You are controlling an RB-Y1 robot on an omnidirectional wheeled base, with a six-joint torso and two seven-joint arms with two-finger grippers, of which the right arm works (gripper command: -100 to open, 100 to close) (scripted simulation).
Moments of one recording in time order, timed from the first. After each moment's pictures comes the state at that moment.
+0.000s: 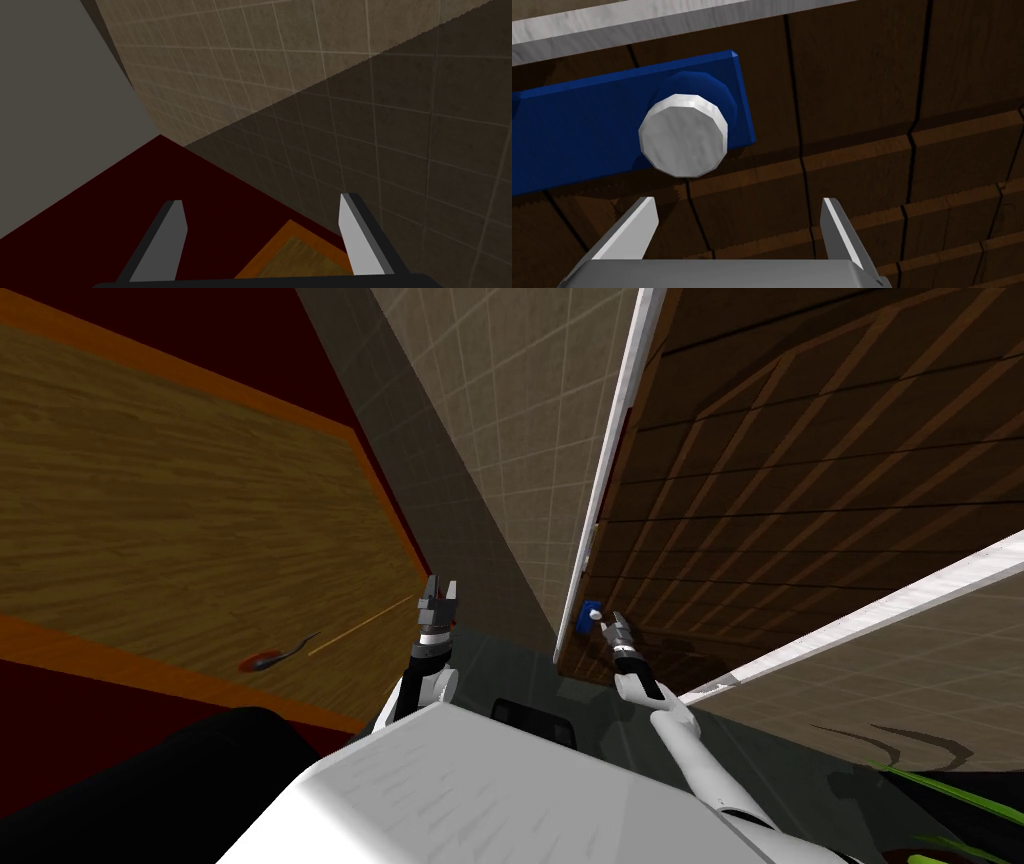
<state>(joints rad) -0.22 -0.32 0.00 -0.87 -0.18 -0.59 -0.36</state>
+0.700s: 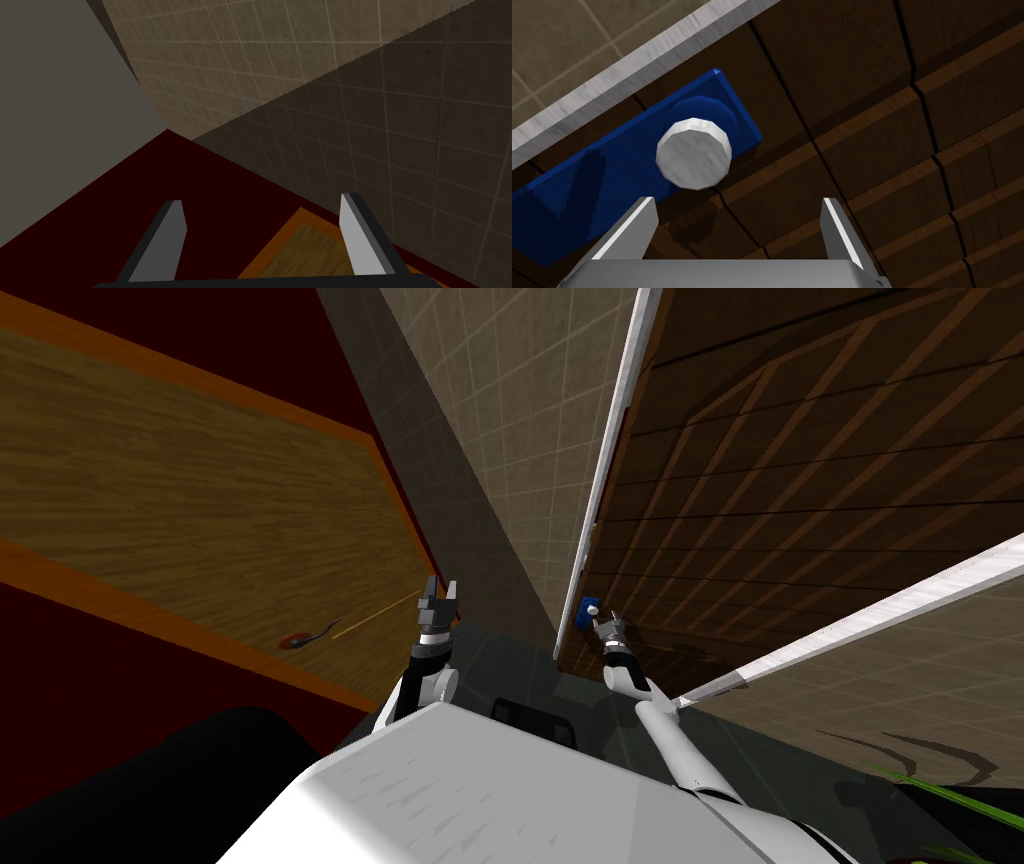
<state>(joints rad) -0.26 -0.27 0.01 -0.85 -0.30 -0.56 -0.54</state>
